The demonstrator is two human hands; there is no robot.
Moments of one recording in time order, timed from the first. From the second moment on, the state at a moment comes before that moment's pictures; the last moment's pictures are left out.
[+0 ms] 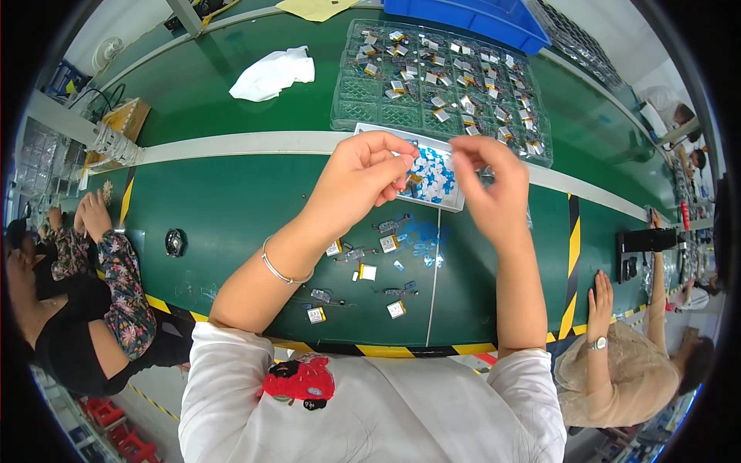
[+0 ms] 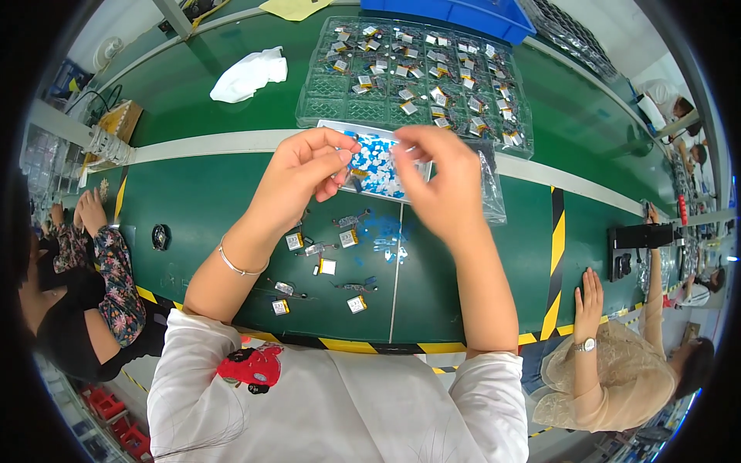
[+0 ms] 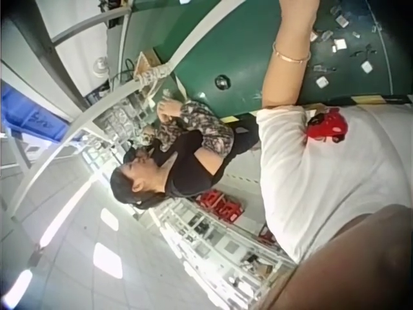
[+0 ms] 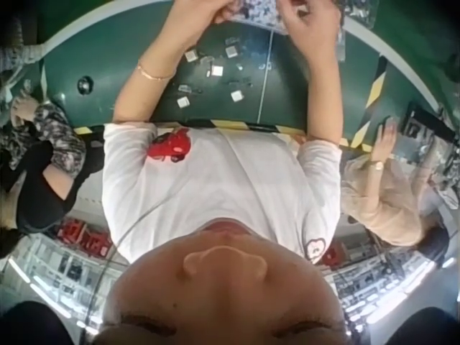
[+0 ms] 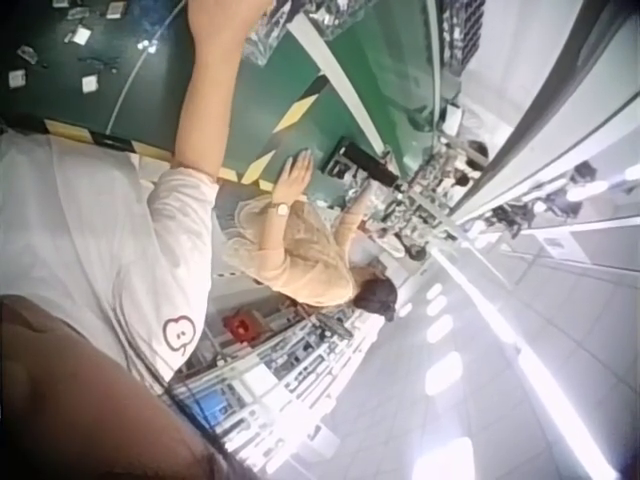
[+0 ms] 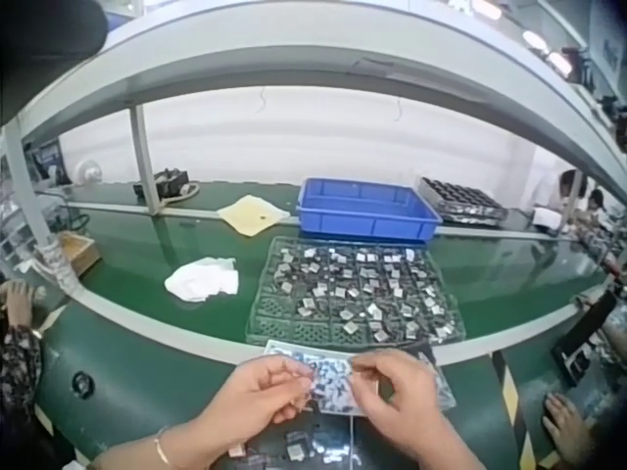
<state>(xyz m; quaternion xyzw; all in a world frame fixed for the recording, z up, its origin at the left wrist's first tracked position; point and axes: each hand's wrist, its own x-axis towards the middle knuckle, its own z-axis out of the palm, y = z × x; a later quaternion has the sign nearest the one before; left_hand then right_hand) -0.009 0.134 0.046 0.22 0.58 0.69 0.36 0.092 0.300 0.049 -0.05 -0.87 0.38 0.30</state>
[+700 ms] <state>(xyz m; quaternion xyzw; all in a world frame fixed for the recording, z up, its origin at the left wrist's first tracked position) -0.070 -0.143 -0.021 0.07 0.97 -0.02 -0.23 0.105 0.302 0.065 -0.06 -0.69 0.64 0.33</state>
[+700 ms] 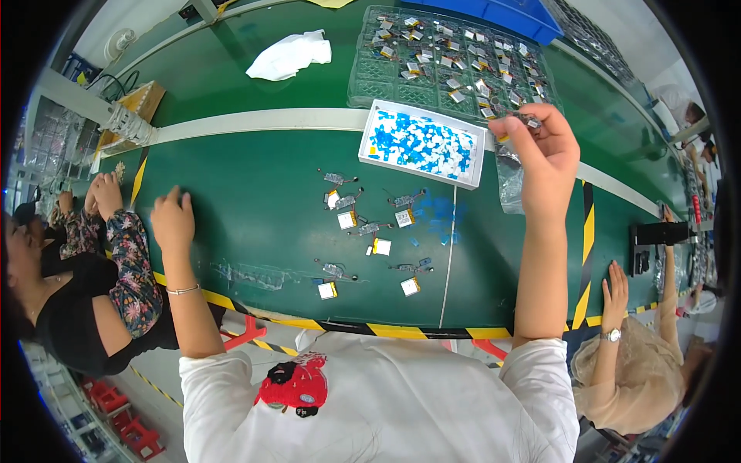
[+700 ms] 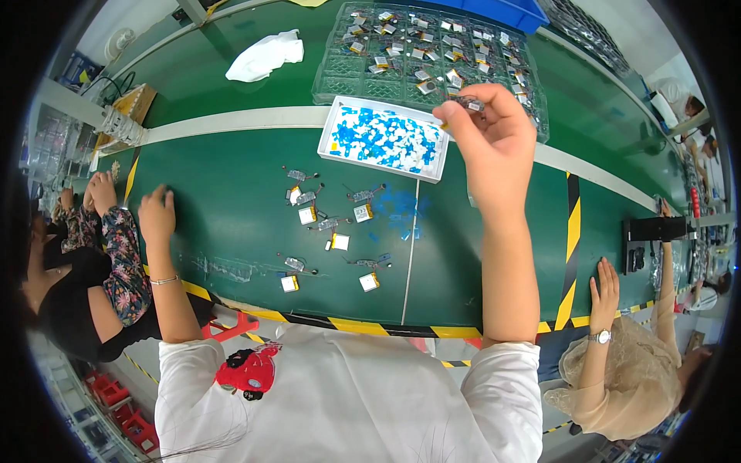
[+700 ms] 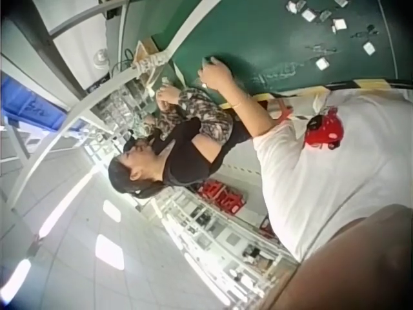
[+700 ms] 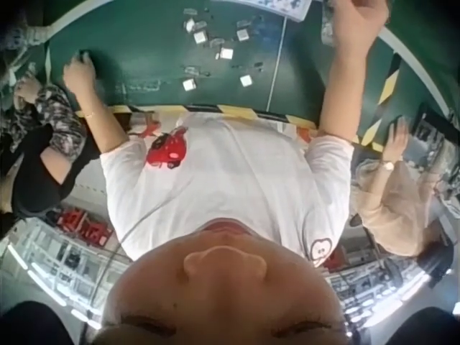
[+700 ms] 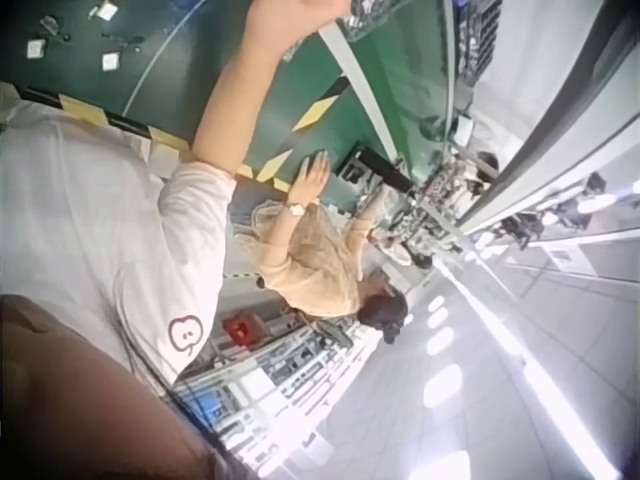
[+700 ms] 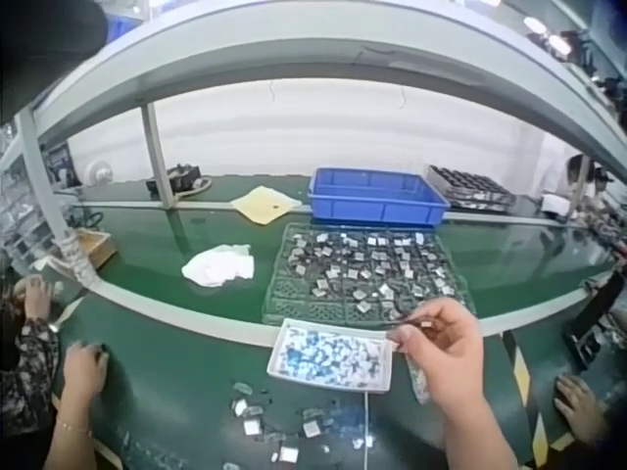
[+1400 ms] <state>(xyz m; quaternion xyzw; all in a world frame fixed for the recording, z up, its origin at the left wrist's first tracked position) 0.004 0.115 0.068 0.27 0.50 0.76 0.31 0.137 0.255 0.093 -0.02 -0.81 0.48 0.34</state>
